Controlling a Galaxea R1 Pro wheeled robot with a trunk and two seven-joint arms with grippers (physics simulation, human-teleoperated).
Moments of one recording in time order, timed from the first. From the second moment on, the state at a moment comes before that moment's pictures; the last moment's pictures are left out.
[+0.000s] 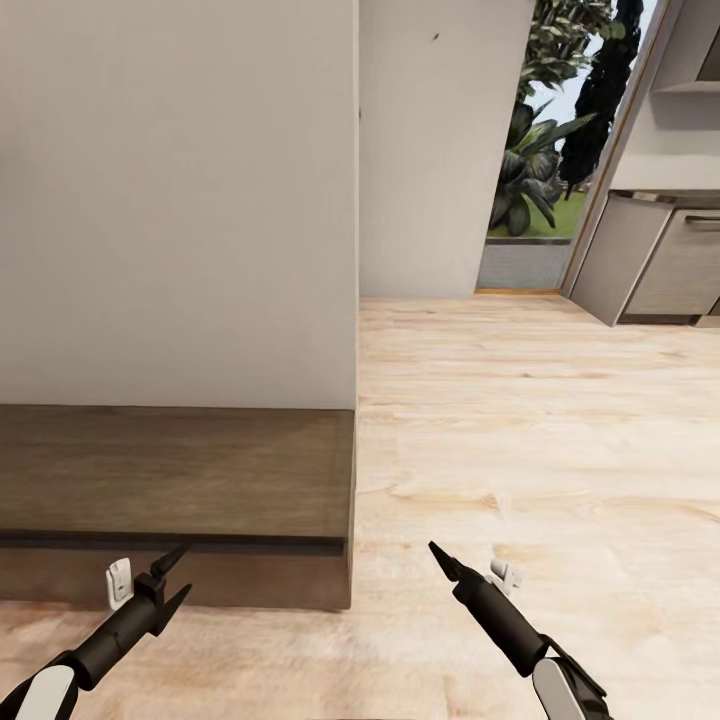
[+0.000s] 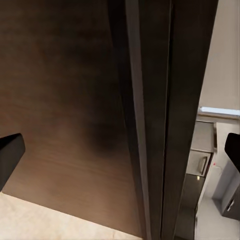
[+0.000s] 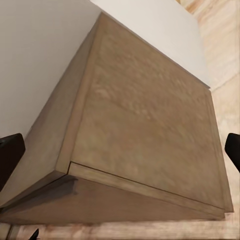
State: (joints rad) left arm -0.30 0.12 0.61 -0.85 0.90 0.76 -0.56; right arm -0.15 0.00 -0.07 -1.14 -0.73 0.25 0.56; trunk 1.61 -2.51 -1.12
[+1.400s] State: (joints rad) left arm -0.30 0.16 0.60 -0.74 0.89 0.63 -0.87; right arm -0.15 0.00 -0.06 -1.14 -0.73 0.23 0.57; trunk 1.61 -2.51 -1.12
